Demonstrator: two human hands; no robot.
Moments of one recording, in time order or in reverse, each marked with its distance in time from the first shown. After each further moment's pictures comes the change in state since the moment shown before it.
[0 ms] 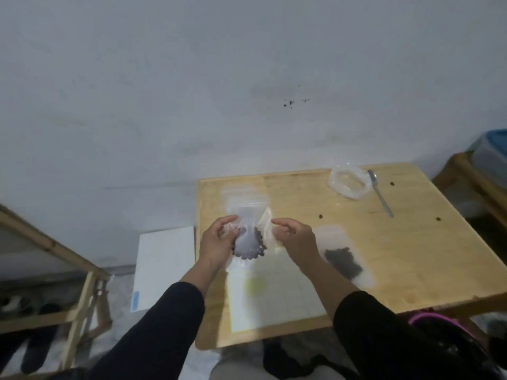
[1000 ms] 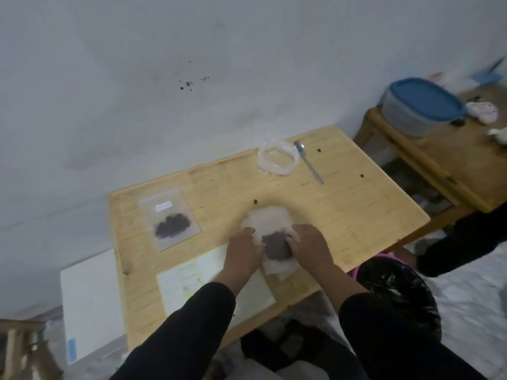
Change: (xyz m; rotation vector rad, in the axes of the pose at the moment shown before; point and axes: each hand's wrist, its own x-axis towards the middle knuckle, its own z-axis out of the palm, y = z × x) left_hand -0.011 -0.009 0.179 0.737 -0.412 0.177; right_hand -0.011 0.094 -0.124 -0.699 0.131 0.148
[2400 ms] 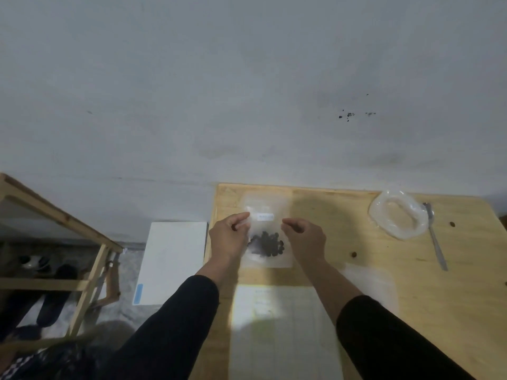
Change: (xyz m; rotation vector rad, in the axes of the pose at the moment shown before) left_hand 0.021 -0.117 -0.159 -0.615 0.581 -0.426; right_hand 0.085 -0.203 0.066 0.549 -0.110 -0.128
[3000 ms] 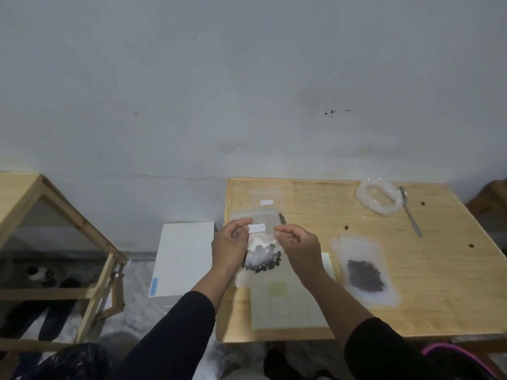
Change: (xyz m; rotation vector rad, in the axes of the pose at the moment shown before) left_hand -0.105 -0.025 -0.066 -0.215 -0.072 0.128; right_hand -0.142 -0.017 0.003 0.277 -0.006 -0.113
